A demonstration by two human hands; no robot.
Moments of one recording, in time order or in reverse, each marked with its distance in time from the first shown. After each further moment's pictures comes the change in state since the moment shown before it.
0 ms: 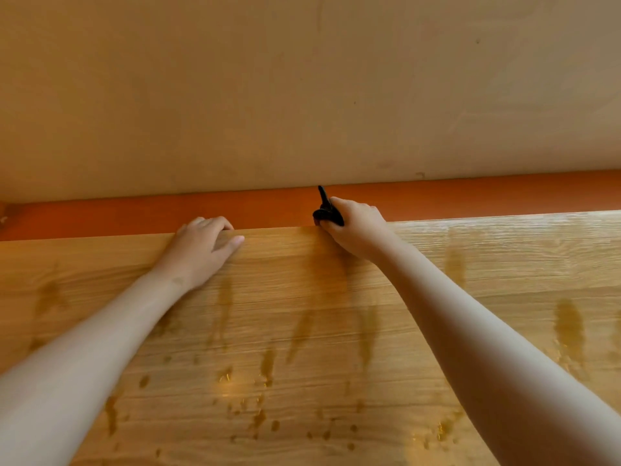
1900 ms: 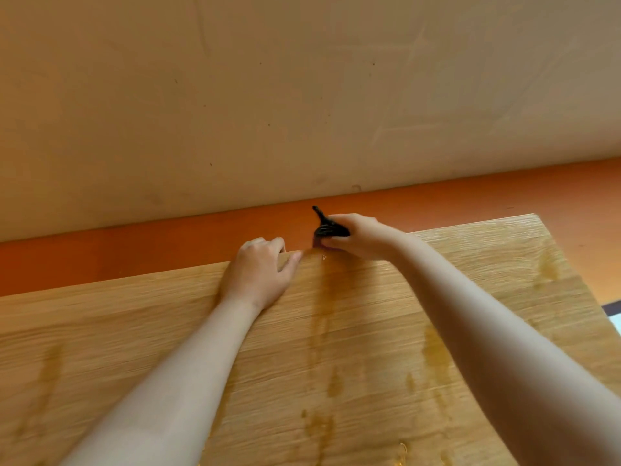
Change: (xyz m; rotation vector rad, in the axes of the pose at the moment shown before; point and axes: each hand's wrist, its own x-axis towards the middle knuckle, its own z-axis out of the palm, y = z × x) left_hand 0.066 0.245 0.115 -0.050 0.160 0.220; right_hand -0.034 0.186 -0.117 0.136 -0.253 0.134
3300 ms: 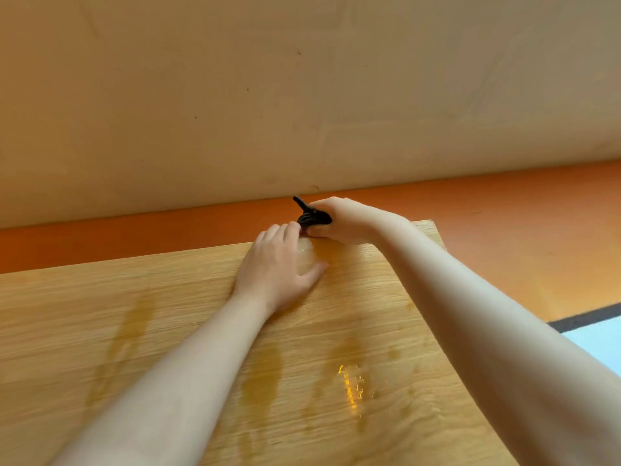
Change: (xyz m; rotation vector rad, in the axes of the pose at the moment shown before) left_hand 0.057 0.221 0.109 0.070 -0.015 0.112; right_hand -0.032 0.181 -0.107 -0.071 -0.032 -0.095
